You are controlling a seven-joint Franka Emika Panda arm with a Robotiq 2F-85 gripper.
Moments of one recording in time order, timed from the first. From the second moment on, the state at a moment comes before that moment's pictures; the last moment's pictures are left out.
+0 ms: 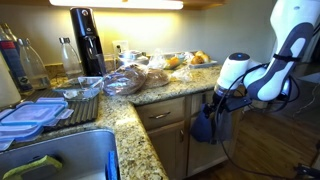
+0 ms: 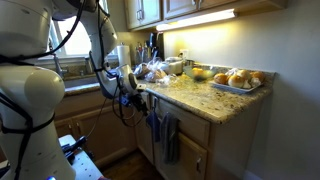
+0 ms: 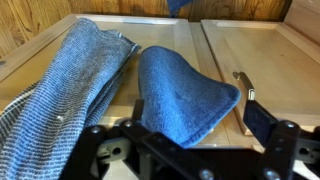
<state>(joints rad) 0.57 0.45 -0.34 -2.41 -0.60 3.11 1.05</state>
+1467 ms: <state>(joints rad) 0.92 0.81 -0.63 -2.32 -0.12 3.30 0.85</state>
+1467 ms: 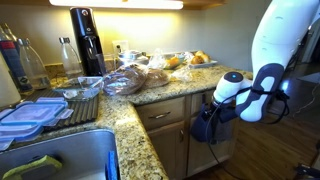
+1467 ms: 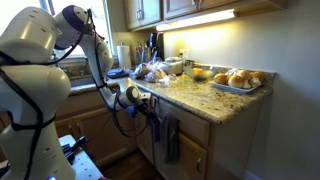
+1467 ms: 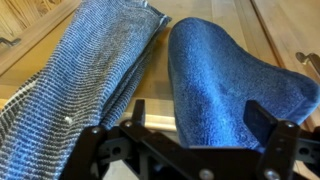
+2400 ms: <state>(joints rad) 0.93 0.84 -0.55 -2.29 0.38 3.35 0.44</state>
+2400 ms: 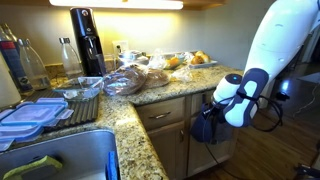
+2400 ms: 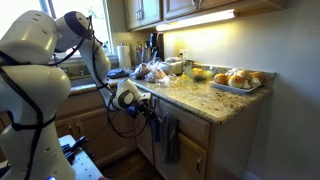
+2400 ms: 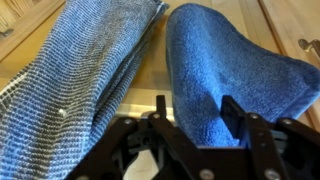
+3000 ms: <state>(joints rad) 0.86 0.81 -0.45 -2.28 0.40 3.46 0.35</state>
